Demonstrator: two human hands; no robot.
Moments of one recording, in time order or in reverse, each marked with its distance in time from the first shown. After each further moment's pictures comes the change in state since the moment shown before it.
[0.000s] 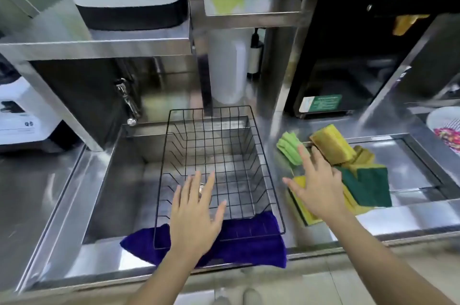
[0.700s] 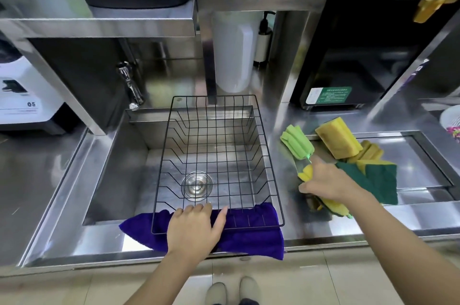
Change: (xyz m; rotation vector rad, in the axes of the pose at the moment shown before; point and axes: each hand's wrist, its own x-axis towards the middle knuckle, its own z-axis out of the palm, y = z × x) left_hand -0.027 0.005 0.010 0.189 -0.049 0.006; right_hand 0.021 0.009 -0.030 0.179 -0.590 0.181
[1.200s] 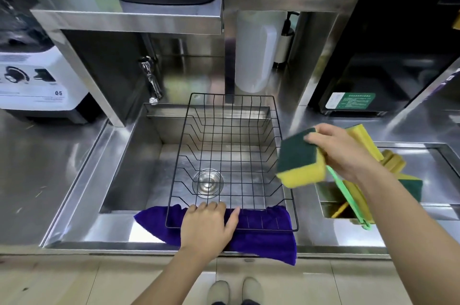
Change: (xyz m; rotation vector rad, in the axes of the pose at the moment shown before) left_hand -0.001 -0.003 0.005 -0.013 -0.049 -0.012; right_hand -0.002 -0.061 -0.046 1.028 -0.009 -0.212
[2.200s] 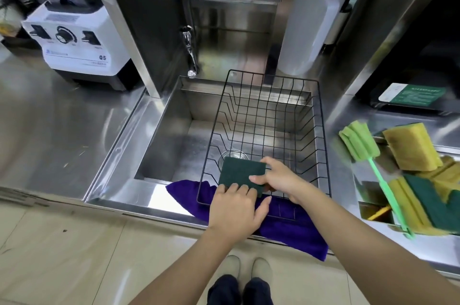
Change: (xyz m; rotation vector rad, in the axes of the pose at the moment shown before) left_hand -0.004 -0.001 -0.002 -0.003 0.098 0.038; right_hand 0.021 0.089 0.144 -0.276 -0.413 0.285
